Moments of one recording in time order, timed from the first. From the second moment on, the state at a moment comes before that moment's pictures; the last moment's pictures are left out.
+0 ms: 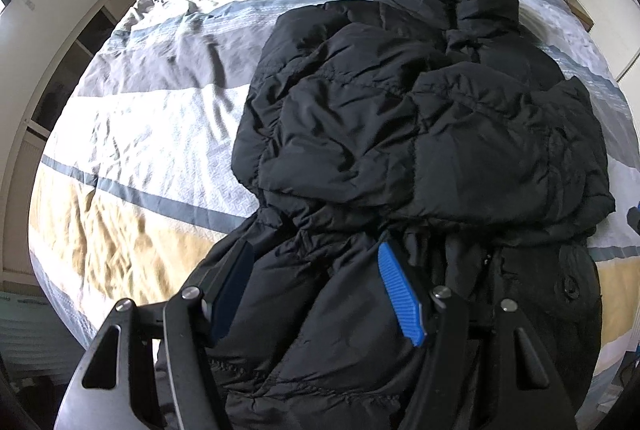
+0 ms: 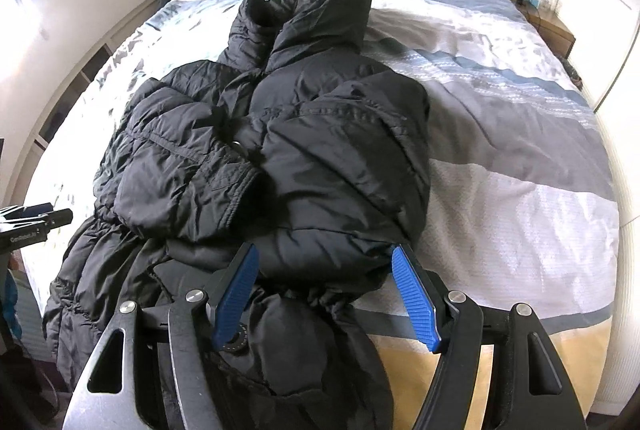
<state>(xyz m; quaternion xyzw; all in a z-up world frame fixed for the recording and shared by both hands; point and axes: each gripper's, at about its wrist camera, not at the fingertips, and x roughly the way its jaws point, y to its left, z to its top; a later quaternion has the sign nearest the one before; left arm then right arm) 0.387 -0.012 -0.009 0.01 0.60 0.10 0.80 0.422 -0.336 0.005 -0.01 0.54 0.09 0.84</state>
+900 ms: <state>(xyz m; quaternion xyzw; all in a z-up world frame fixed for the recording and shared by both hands) 0.688 0.050 -0.029 -0.06 0.53 -0.02 0.84 0.649 -0.362 -0.021 0.08 0.51 0.07 0.85</state>
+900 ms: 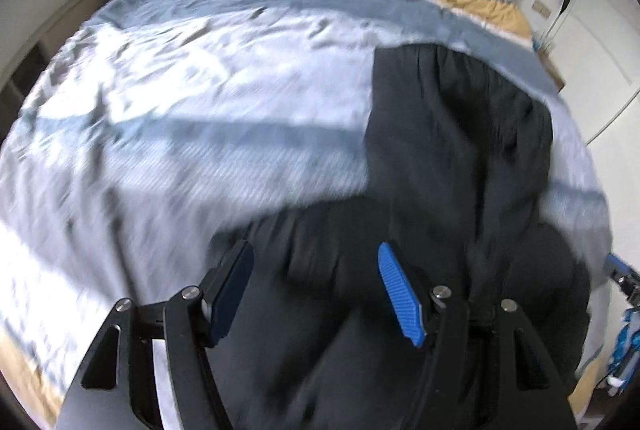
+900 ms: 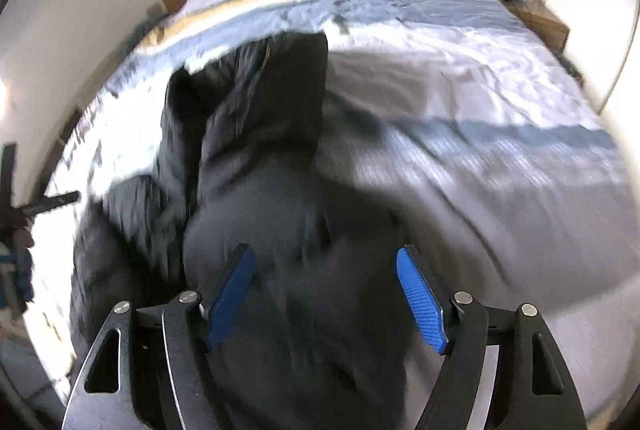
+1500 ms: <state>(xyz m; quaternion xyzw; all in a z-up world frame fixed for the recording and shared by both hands) 0.879 0.026 -0.136 -0.27 0.54 -0.11 0.79 0.832 -0.348 -0.090 0.23 0.50 0.13 0.83</state>
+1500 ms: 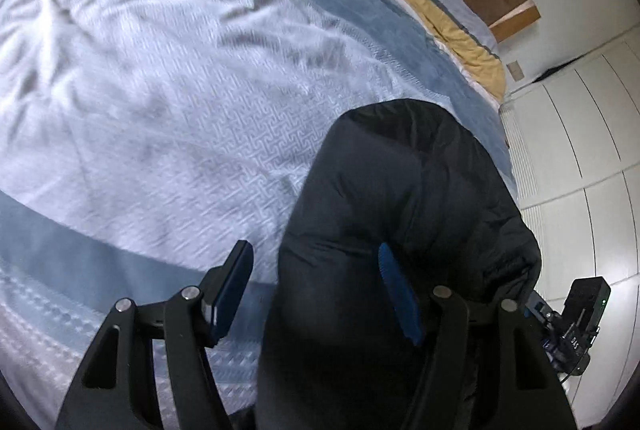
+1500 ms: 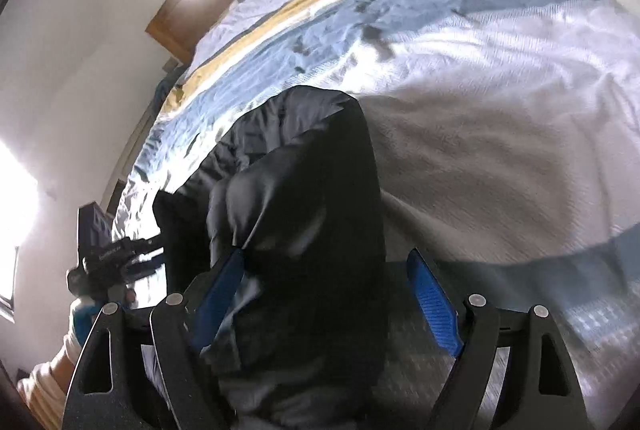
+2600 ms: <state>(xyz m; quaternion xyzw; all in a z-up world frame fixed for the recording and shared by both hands) 0.683 0.053 -0.030 -0.24 0.49 -0.11 0.83 0.661 -0.337 0.026 0.20 0.44 0.22 0.85</state>
